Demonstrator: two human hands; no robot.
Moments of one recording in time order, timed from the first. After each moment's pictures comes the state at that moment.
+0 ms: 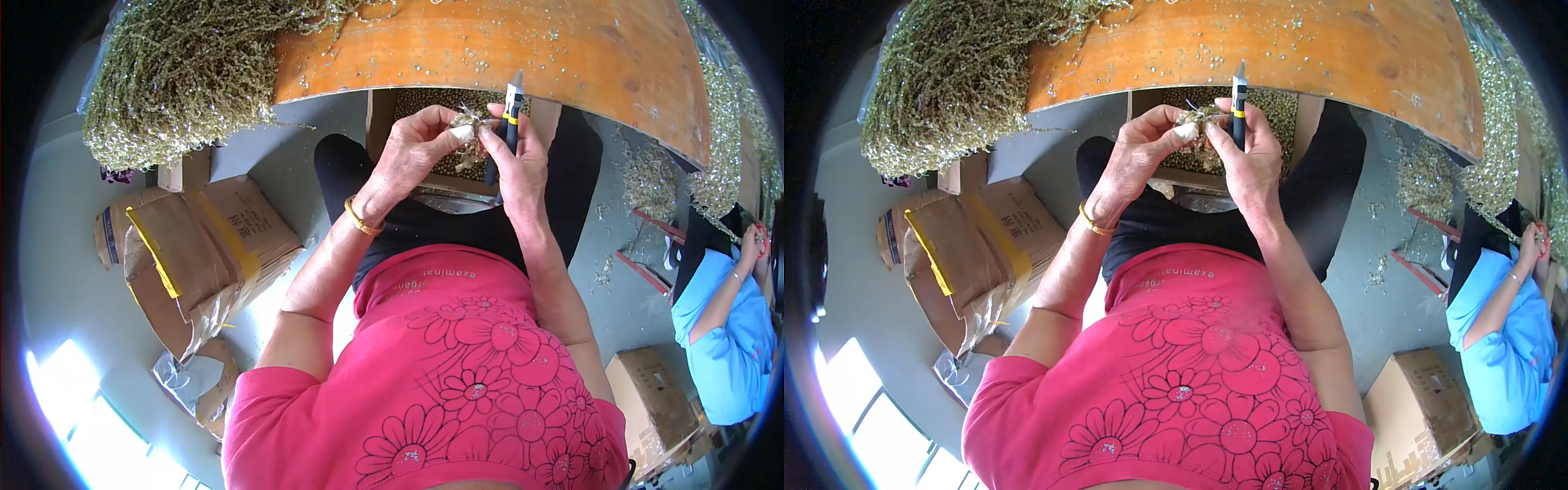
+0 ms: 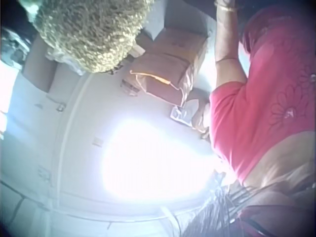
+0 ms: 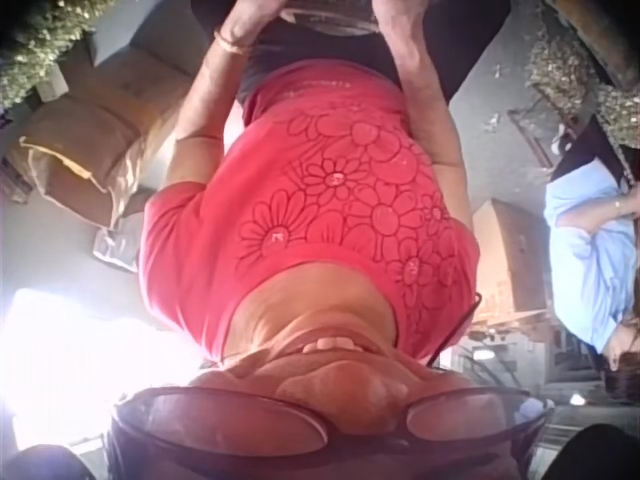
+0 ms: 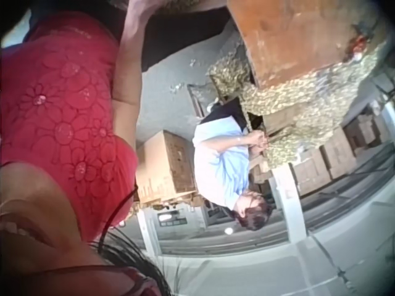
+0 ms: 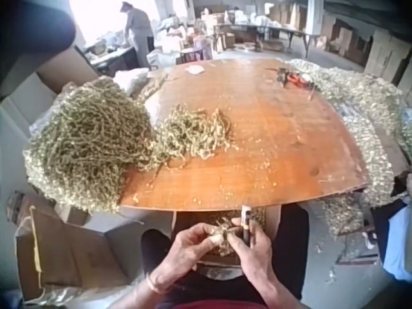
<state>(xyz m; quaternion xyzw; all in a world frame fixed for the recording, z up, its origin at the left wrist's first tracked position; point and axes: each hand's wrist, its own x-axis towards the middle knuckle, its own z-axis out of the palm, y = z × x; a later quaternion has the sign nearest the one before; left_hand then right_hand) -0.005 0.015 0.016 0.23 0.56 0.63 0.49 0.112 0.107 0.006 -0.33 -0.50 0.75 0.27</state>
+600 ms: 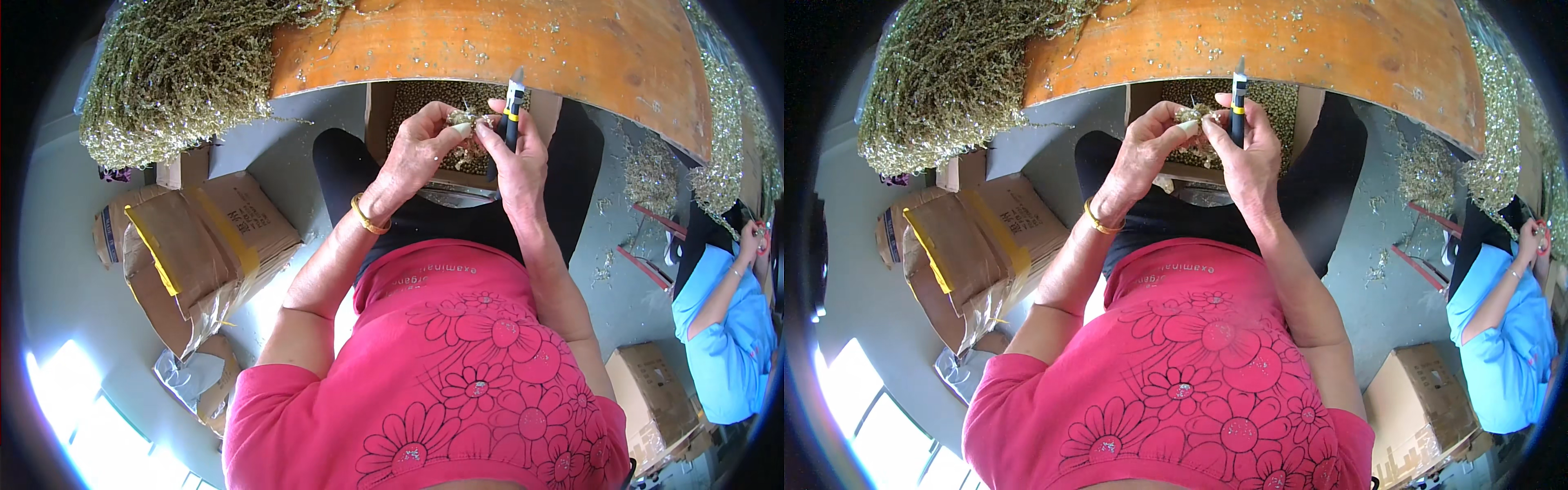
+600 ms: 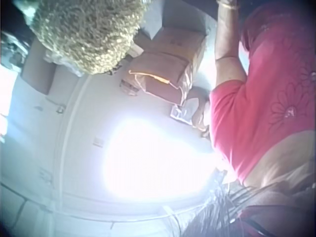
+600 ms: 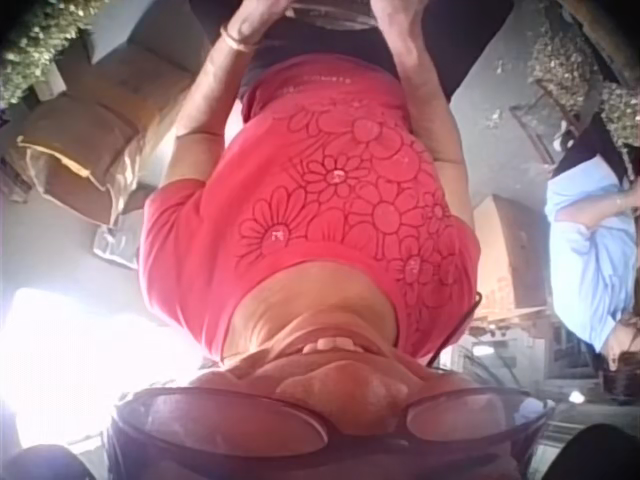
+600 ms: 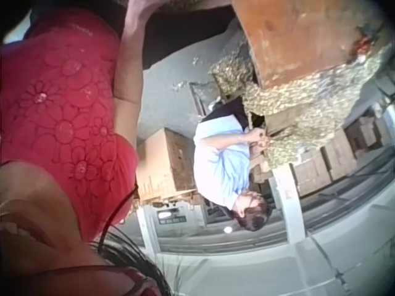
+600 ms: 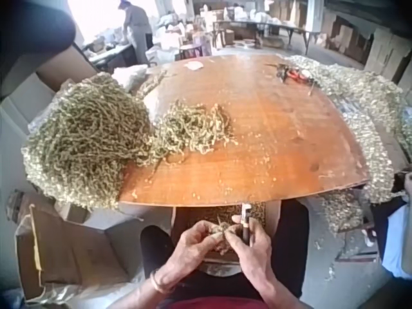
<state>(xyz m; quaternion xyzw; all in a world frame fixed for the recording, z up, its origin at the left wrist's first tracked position) 0.003 0.017 0.006 0.20 0.57 0.62 0.49 0.113 0.102 0.006 -0.35 -0.52 0.73 0.27</state>
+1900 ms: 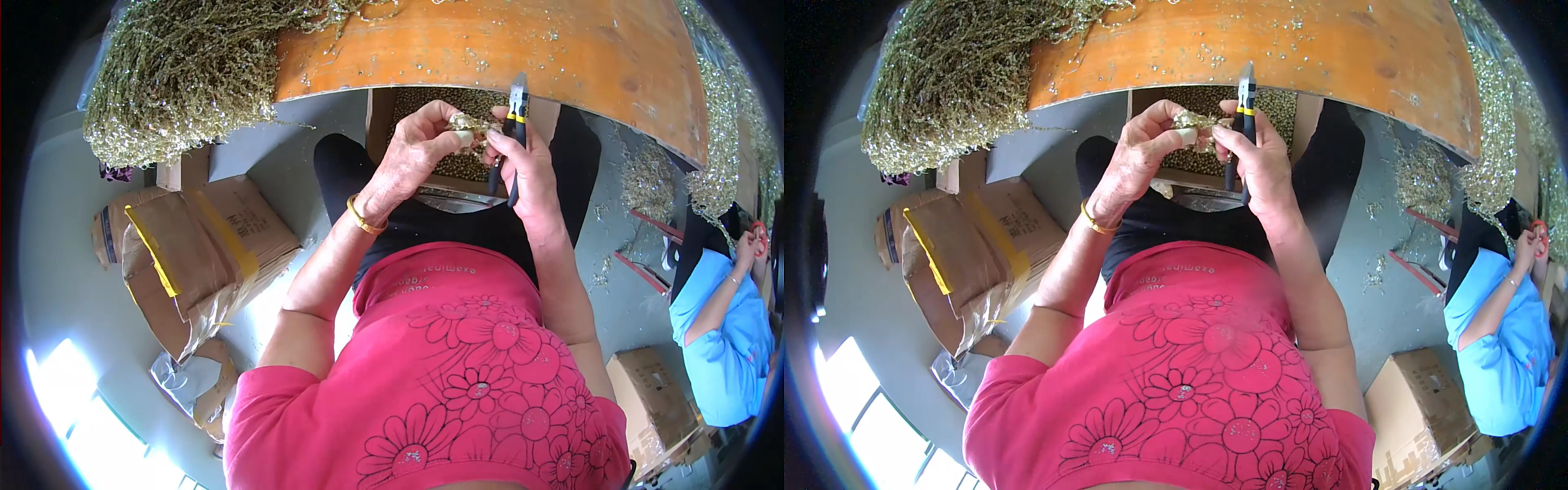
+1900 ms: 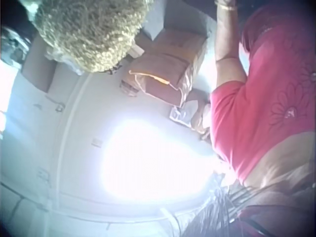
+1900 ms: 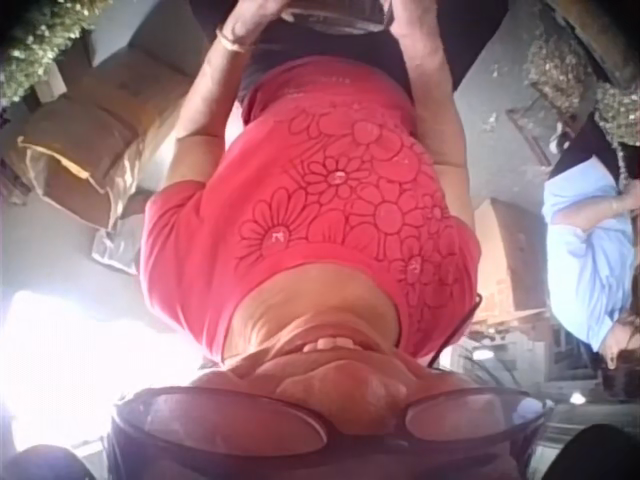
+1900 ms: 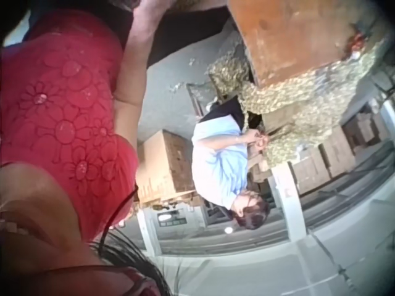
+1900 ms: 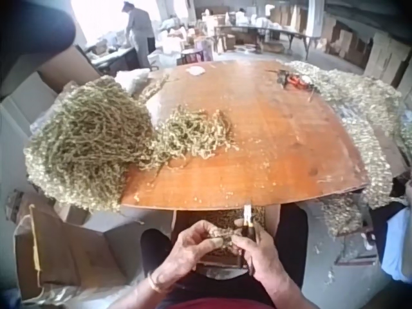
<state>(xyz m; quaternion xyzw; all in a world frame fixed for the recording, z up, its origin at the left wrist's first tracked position) -0.003 0.016 0.017 0.23 0.54 0.65 0.48 0.123 0.120 0.009 -0.30 -0.43 0.83 0.19</state>
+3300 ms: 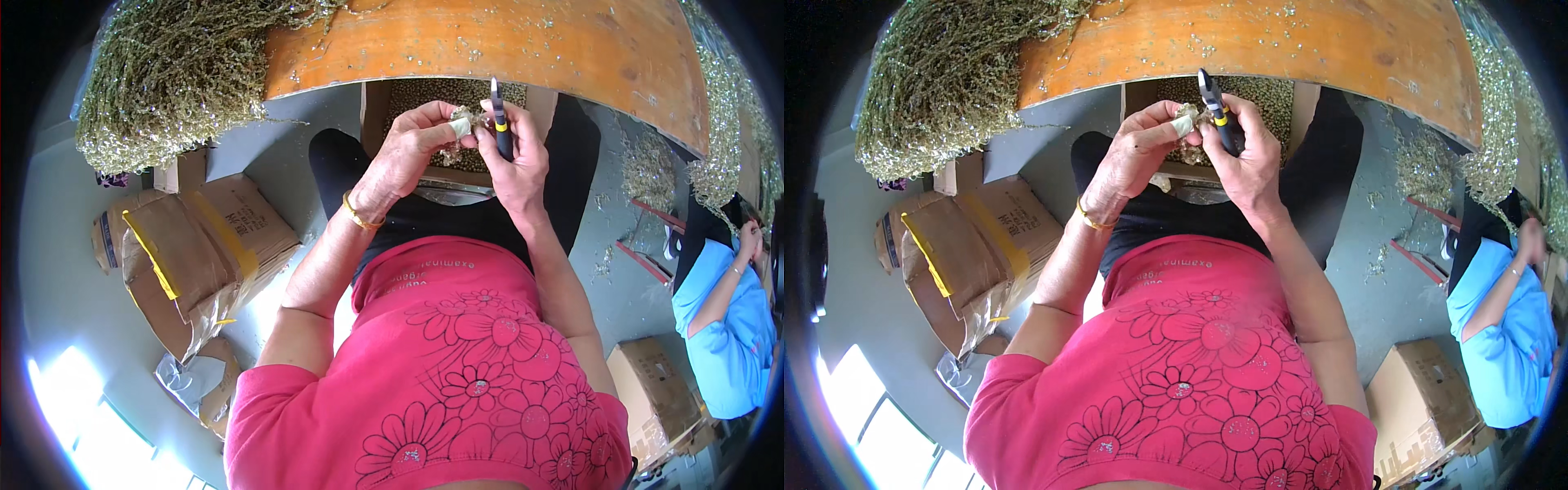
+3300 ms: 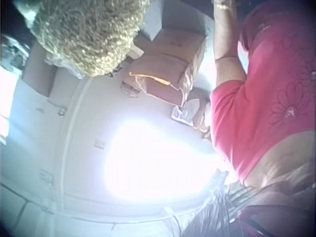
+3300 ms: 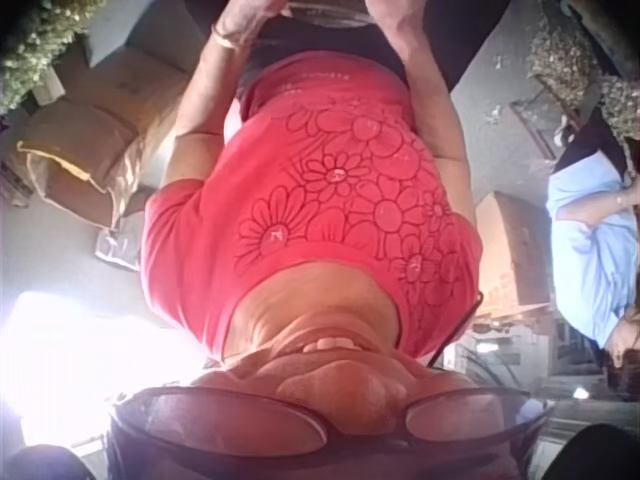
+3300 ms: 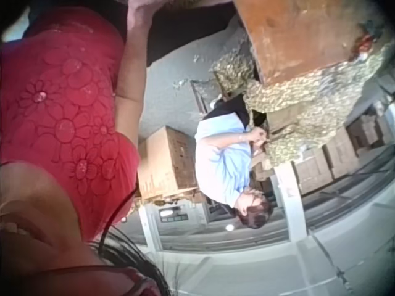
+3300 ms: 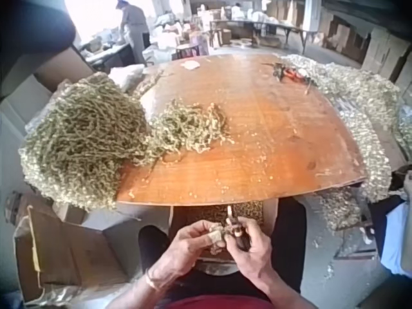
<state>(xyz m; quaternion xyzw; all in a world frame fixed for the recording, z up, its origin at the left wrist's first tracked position) -0.003 0.016 0.010 0.13 0.46 0.66 0.58 0.122 0.107 -0.006 -0.25 -0.66 0.63 0.32</state>
